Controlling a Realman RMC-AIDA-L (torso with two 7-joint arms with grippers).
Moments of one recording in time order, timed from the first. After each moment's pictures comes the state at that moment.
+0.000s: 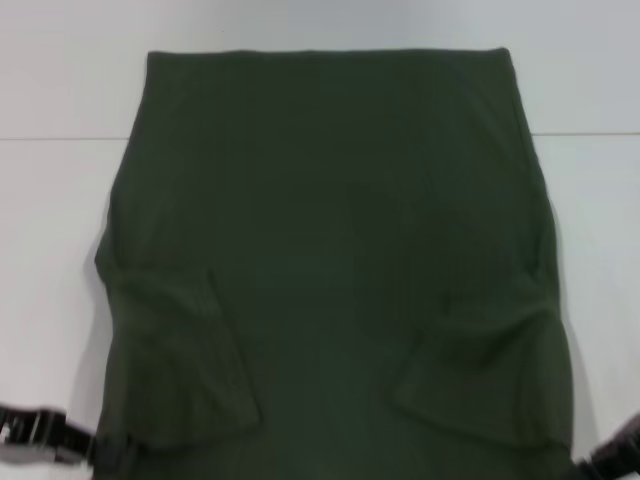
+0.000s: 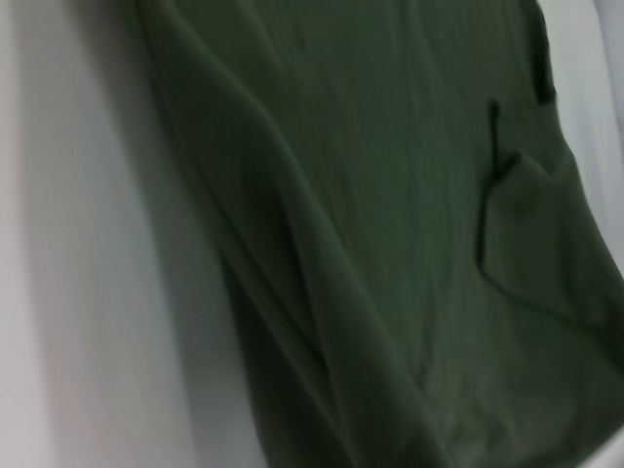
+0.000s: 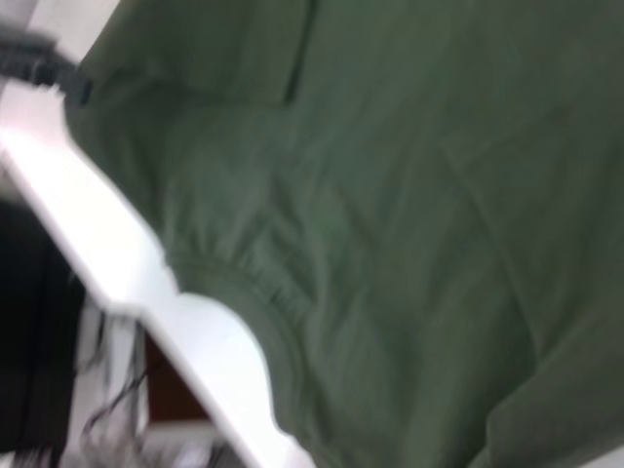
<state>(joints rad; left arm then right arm) -0.56 -1.97 0.35 0.75 2.70 1.94 -2.28 0.66 1.98 -0.81 -0.79 -2.53 -1.93 2.21</state>
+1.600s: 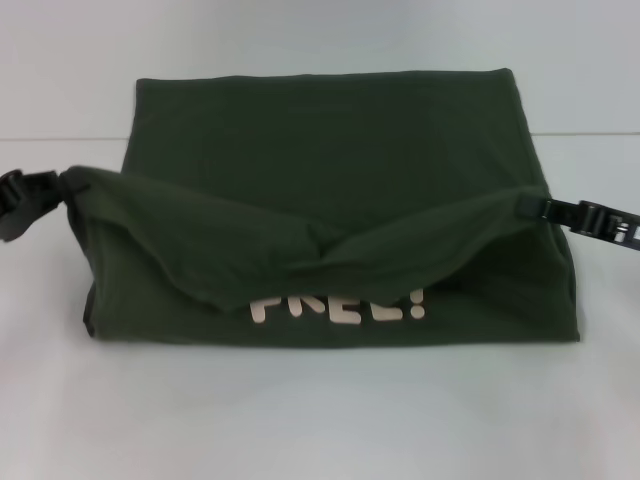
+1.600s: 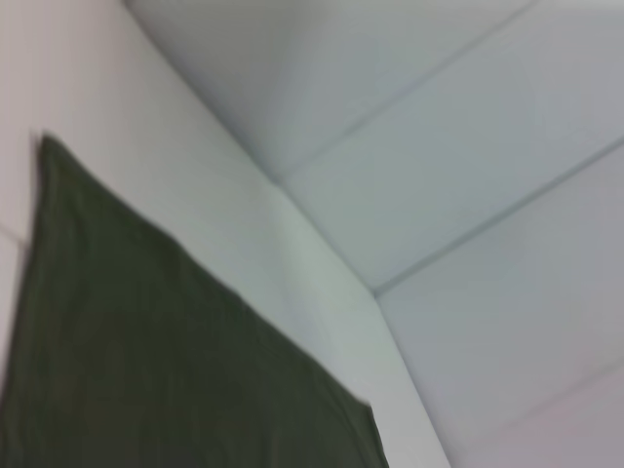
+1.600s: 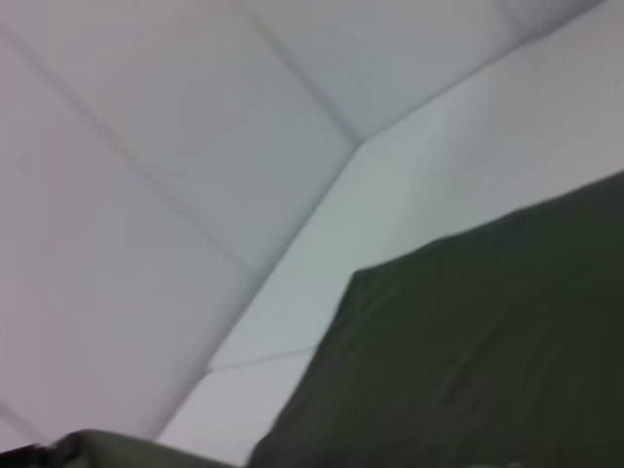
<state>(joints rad) -0.56 -1.97 0.02 0.55 2.21 1.51 -2.06 0.55 2.06 -0.50 -0.62 -1.97 -1.40 1.90</state>
